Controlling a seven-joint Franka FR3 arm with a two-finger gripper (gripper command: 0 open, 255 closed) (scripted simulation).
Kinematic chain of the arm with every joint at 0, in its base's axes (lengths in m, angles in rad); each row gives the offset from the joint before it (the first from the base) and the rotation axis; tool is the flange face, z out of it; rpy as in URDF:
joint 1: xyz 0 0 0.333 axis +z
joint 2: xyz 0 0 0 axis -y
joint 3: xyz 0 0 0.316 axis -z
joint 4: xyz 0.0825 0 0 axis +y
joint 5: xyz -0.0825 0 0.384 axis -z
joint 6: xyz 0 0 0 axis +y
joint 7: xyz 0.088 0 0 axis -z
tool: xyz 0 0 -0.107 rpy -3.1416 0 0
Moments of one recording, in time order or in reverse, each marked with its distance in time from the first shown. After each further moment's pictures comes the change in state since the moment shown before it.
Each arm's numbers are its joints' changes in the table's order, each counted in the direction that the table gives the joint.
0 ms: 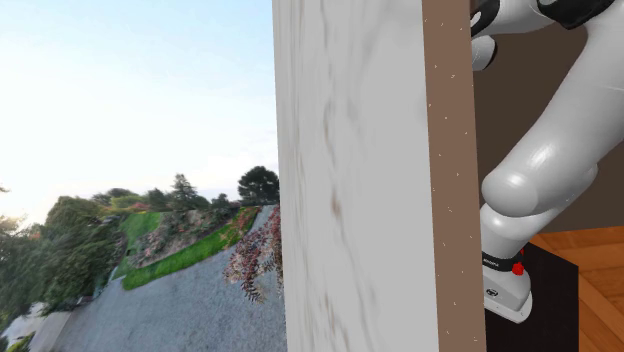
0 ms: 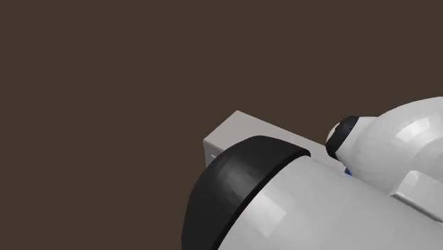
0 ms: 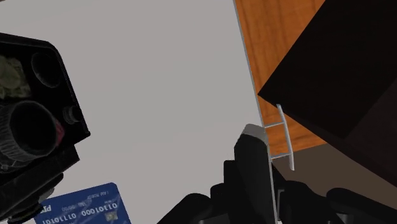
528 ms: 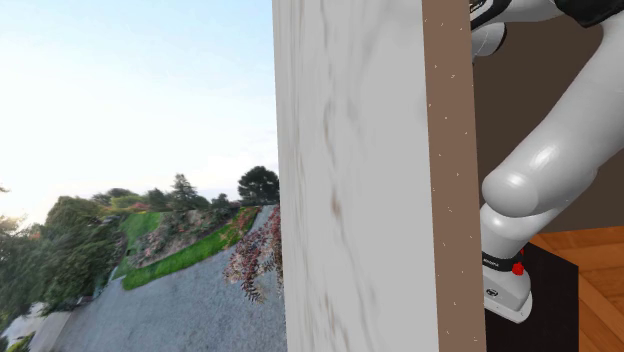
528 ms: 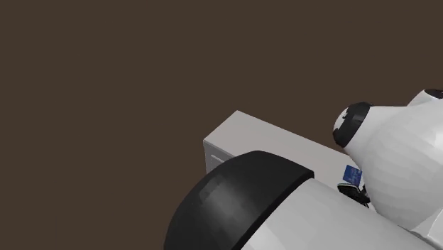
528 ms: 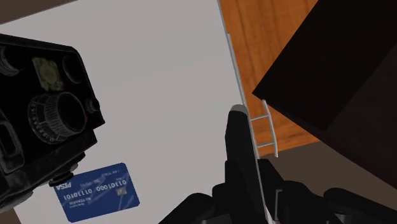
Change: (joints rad) arm 0.003 0.070 -0.003 -0.048 0.042 0.118 0.030
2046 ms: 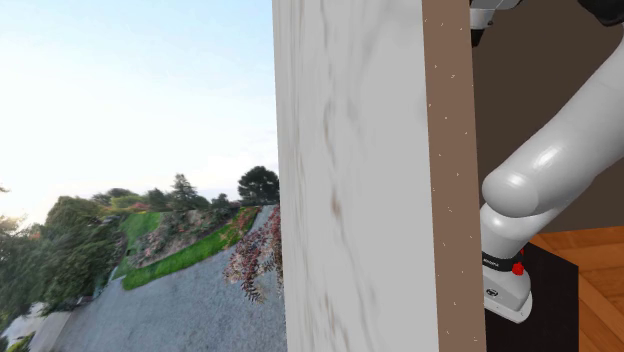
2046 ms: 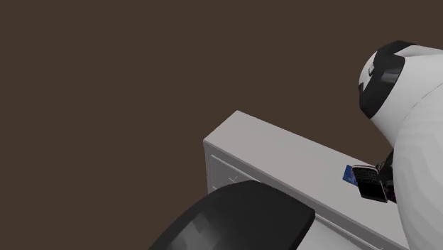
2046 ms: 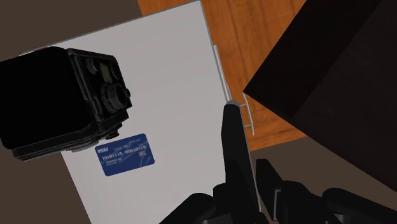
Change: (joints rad) arm 0.005 0.085 -0.018 -0.223 0.042 0.312 0.030
